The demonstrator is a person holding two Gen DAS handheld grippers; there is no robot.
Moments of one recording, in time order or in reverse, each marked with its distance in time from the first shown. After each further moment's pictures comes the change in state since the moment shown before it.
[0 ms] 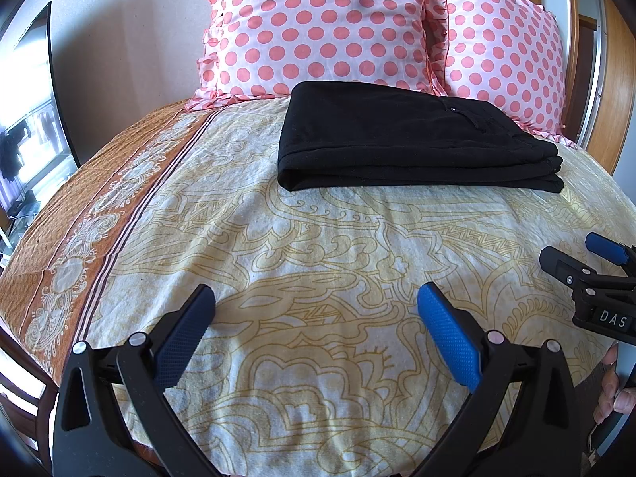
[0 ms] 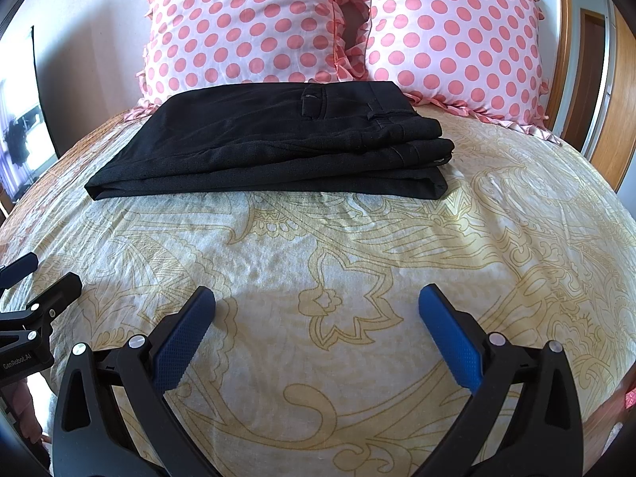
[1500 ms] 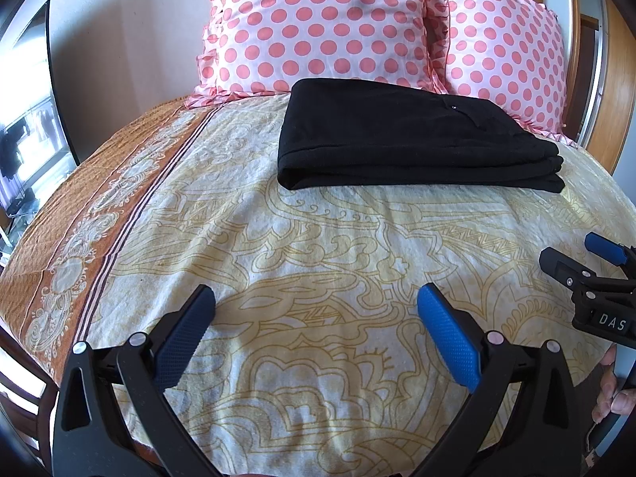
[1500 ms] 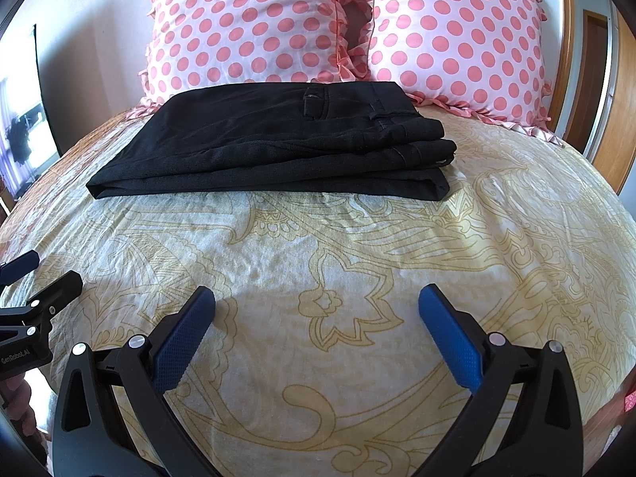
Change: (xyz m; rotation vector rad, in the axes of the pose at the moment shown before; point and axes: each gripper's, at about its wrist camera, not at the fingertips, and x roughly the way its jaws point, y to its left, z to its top) left arm 0.002 0.001 0.003 0.002 0.014 -0.006; right arm 0.000 0.002 0.000 0.002 -0.001 -0.004
